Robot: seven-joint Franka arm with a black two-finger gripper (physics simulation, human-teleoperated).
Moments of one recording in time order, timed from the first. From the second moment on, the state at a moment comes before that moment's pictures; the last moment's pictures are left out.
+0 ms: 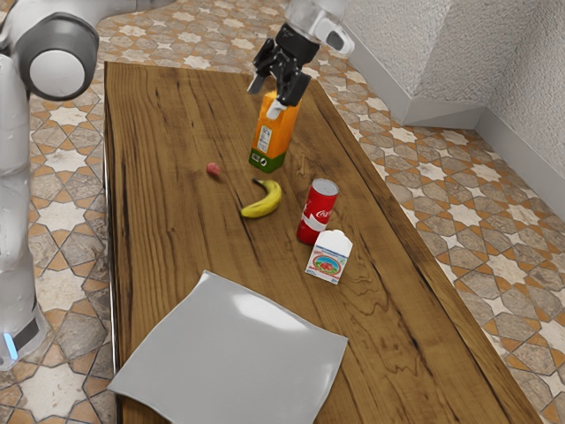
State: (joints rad) arm 0.03 0.06 0.10 -1.27 -0.01 1.04 -0.04
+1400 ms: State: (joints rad) arm 0.09 0.27 -0.04 -1.04 0.01 1.32 -1.11
